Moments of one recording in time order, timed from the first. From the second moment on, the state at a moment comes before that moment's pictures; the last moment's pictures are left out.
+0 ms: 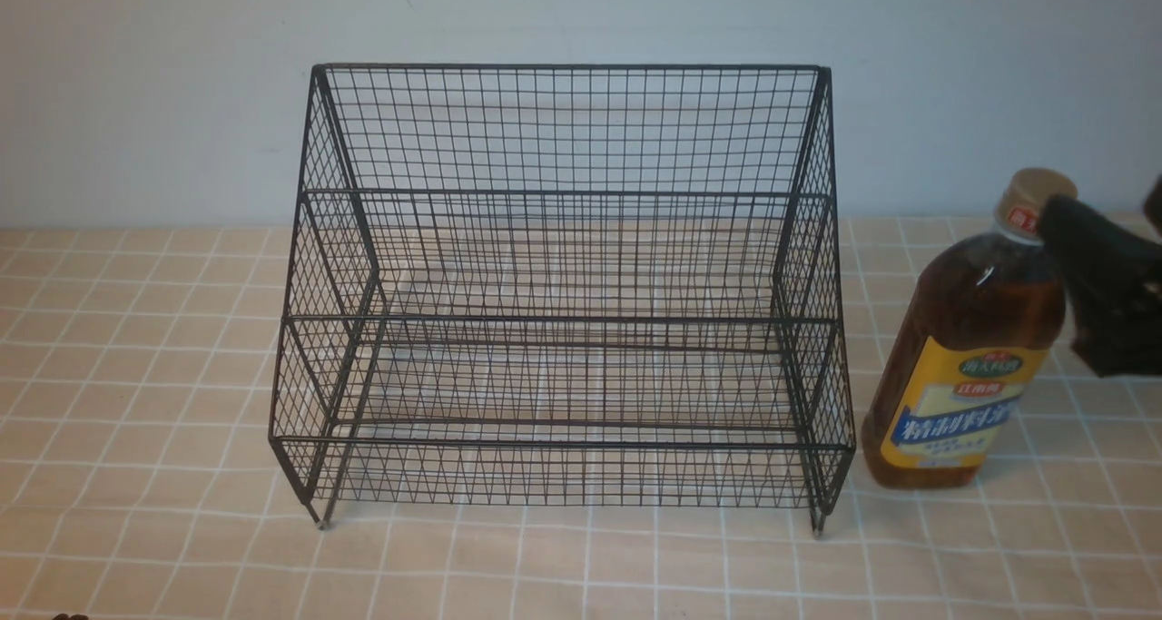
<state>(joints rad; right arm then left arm) 0.09 1.05 -0.43 -0.33 -0.45 0.36 -0.02 -0.01 0.03 -0.11 0.38 0.16</state>
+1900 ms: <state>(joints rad) 0.49 1.43 -1.30 -0.44 0.05 0.53 -0.02 -0.01 0.03 -0.11 0.38 0.16</state>
